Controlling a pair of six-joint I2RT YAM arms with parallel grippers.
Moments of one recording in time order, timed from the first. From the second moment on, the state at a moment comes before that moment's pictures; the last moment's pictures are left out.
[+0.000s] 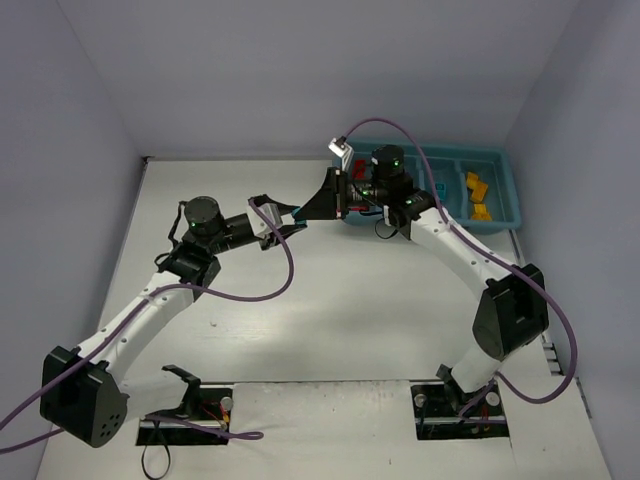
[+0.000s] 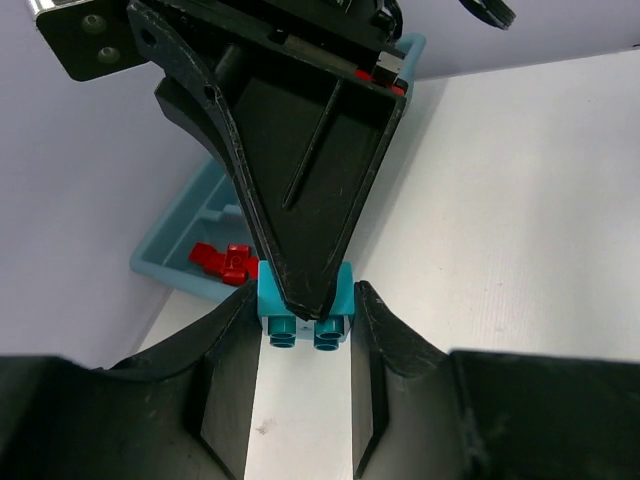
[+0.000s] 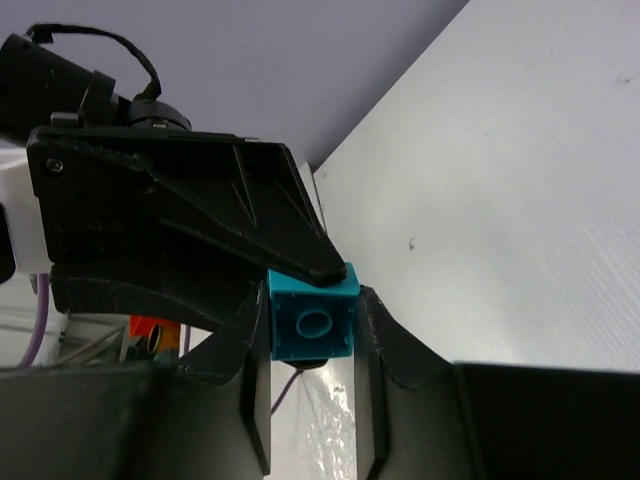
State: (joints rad) left arm -0.44 1.16 0.90 0.25 0.78 0.39; right arm 0.51 1.63 1.36 0.02 -0.99 0.65
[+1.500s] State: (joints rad) left arm -0.46 0.71 0.84 -0.57 -0.14 -0.30; right arm -0.04 1.98 1.71 -0.28 0.09 0.19
